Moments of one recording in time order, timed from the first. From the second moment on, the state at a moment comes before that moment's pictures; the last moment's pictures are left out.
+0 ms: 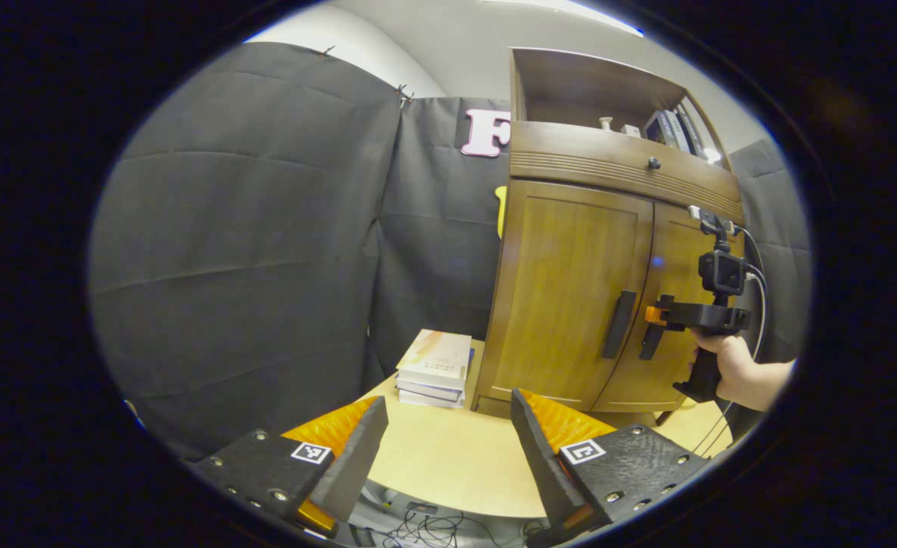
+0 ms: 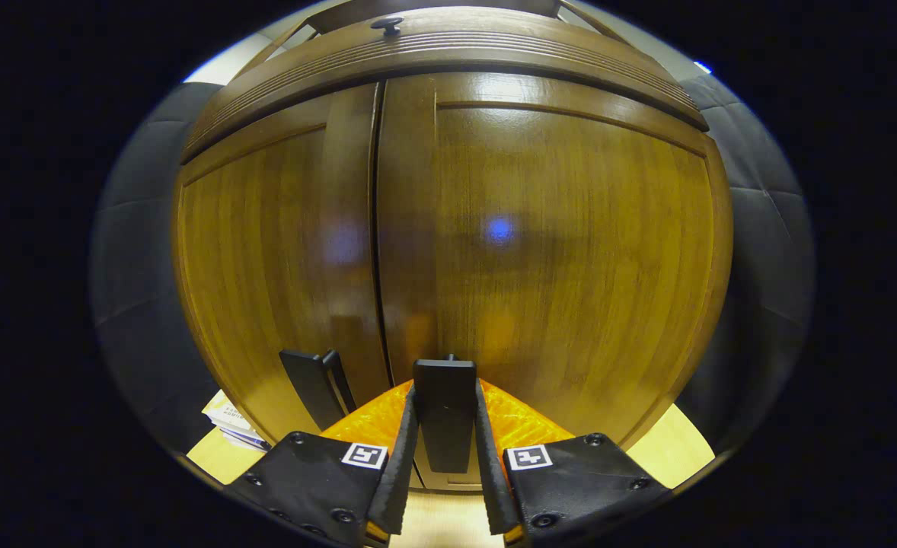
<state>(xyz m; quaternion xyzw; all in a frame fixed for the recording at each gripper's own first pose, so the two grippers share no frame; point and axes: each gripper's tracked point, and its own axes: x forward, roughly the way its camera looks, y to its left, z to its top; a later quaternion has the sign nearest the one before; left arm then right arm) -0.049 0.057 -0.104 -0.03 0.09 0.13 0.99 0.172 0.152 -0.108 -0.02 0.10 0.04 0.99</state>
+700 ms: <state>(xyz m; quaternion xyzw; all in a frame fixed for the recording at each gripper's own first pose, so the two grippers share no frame) -0.055 0.031 -0.101 -0.03 0.08 0.07 0.99 0.145 0.150 -0.106 -0.02 0.11 0.09 0.99</state>
